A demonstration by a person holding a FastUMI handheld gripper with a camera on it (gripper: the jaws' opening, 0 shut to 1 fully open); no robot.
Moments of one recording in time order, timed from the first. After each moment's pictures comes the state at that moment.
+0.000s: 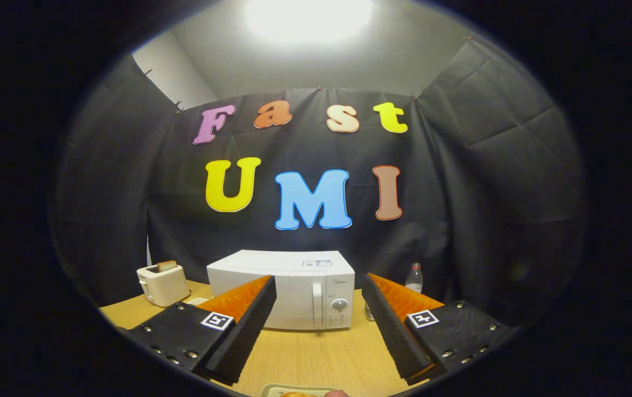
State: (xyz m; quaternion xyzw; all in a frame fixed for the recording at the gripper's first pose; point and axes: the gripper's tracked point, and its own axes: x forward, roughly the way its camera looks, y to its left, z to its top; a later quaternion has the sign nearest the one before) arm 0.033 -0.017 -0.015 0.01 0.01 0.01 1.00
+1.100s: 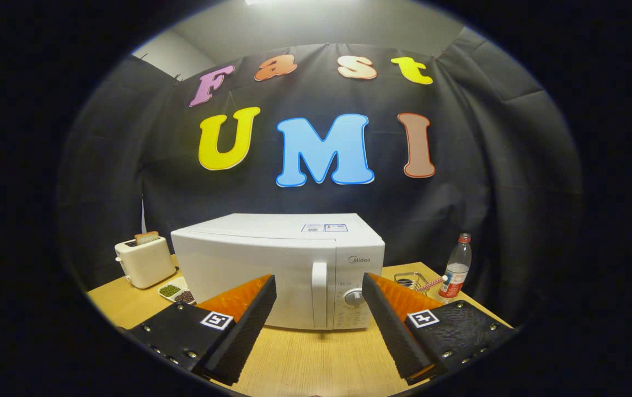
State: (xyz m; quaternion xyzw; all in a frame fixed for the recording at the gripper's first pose) arm 0.190 -0.018 -0.136 0.02 0.10 0.06 0.99
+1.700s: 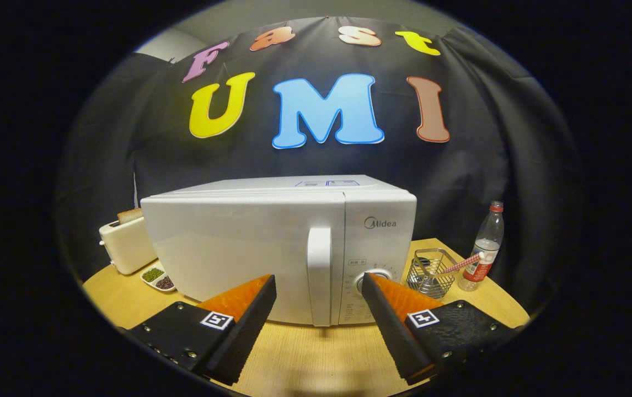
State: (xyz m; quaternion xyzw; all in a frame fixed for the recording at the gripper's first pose) arm 0.245 -0.006 -0.211 0.02 0.17 0.07 0.98
